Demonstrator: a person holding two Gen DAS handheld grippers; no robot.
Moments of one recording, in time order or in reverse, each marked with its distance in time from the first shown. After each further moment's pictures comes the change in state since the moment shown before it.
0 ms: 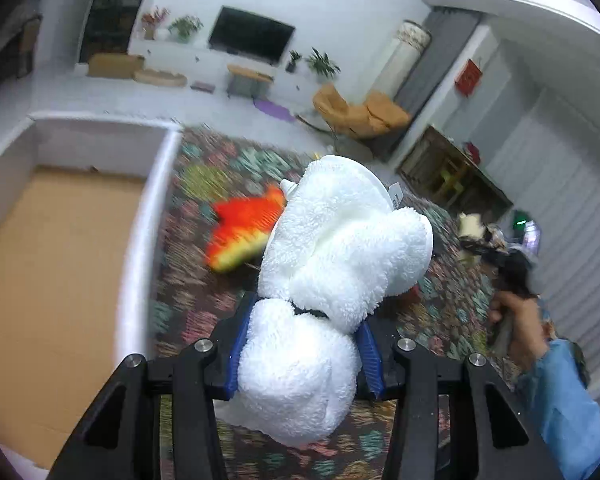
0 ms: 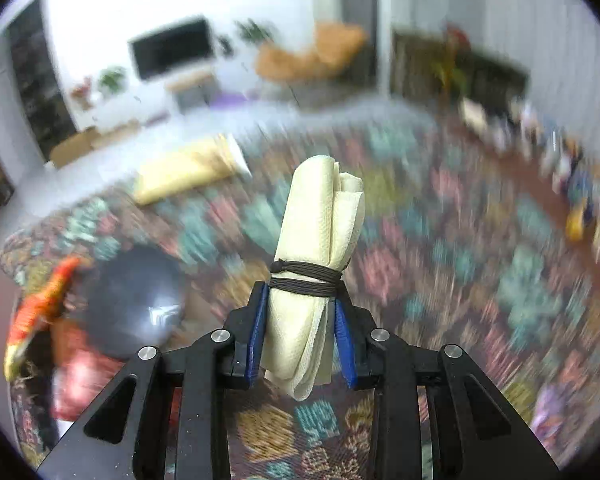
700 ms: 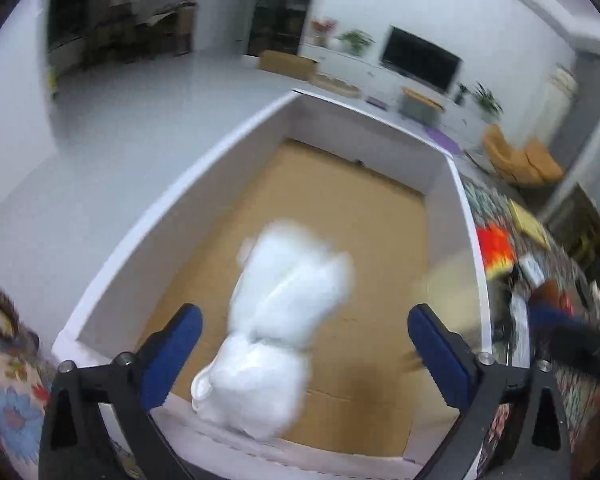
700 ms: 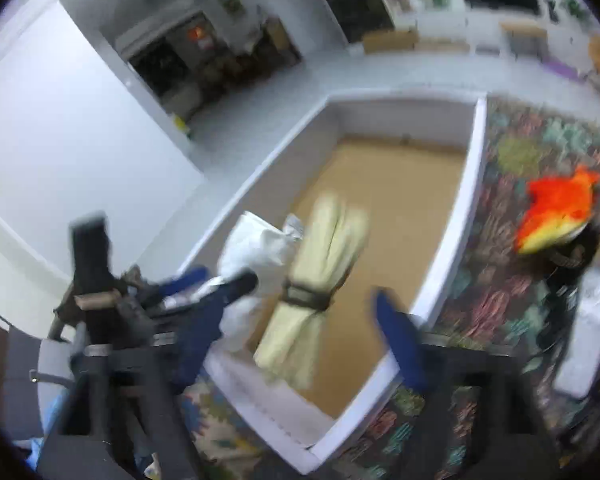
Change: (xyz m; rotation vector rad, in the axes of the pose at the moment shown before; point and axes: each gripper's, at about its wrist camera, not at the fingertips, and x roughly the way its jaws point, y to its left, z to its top) left arm -0.113 0.184 -0.063 -0.285 -0.070 0.524; right arm -0.136 0.380 -0.137 -0.389 0.336 0.945
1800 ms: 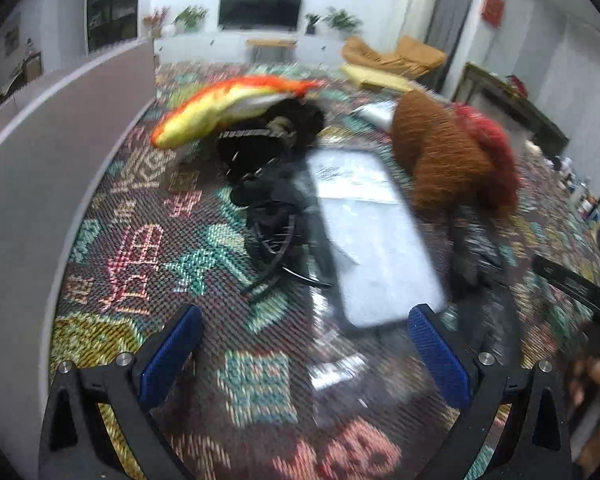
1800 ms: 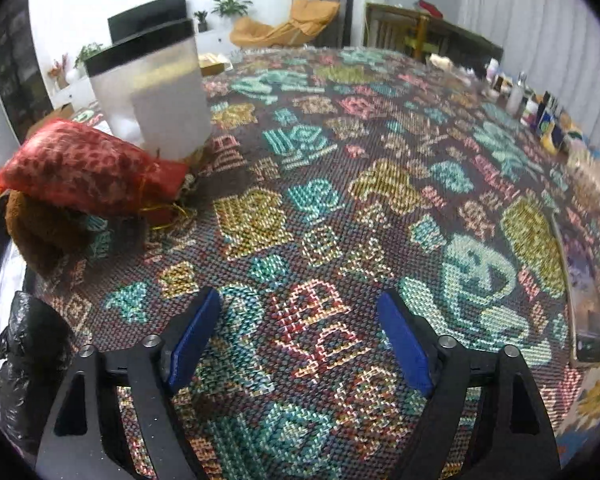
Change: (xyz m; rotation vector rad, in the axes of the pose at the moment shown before) left arm 0.146 -0.289 -0.138 0.437 0.129 -0.264; right arm -0.177 -0.360 -0.196 0.605 -0.233 -1.011
